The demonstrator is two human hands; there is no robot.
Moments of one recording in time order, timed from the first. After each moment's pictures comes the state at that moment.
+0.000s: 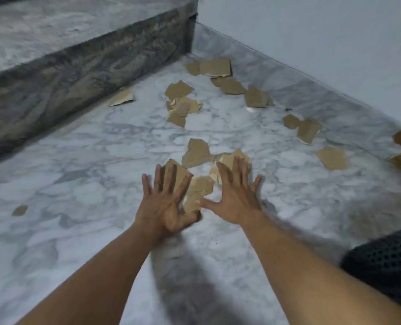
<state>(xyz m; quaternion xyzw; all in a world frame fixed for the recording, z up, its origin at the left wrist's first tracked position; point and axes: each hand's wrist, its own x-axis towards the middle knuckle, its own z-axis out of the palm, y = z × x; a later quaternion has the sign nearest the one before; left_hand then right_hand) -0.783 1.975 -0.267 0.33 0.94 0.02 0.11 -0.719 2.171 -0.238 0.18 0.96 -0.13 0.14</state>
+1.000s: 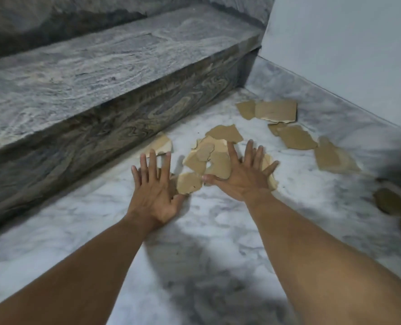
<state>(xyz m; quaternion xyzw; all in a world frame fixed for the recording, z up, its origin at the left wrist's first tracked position) -1.026 1.953 -0.266 0.16 0.98 0.09 0.07 -1.022 2.190 -0.252 0.16 0.97 -0.11 0.14</state>
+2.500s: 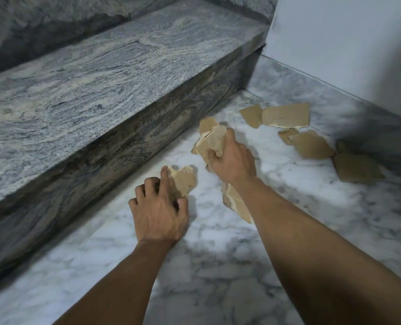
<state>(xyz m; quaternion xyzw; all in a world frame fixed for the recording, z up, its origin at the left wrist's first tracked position) -1.061 1.971 -0.260 0.05 0.99 0.14 -0.03 -1.112 2.162 -0.229 0.17 0.96 -0.24 -0.05</state>
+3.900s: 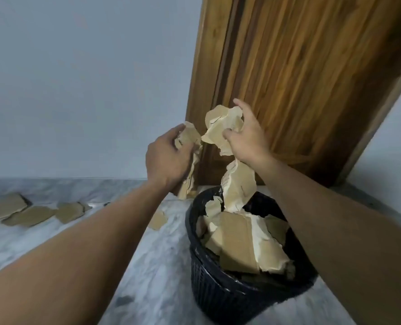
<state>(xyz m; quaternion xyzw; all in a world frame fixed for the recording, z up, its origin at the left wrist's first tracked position) -0.658 2.286 0.088 0.49 0.62 0.61 0.06 -0.497 2.348 0.147 0.46 0.73 -0.19 -0.46</state>
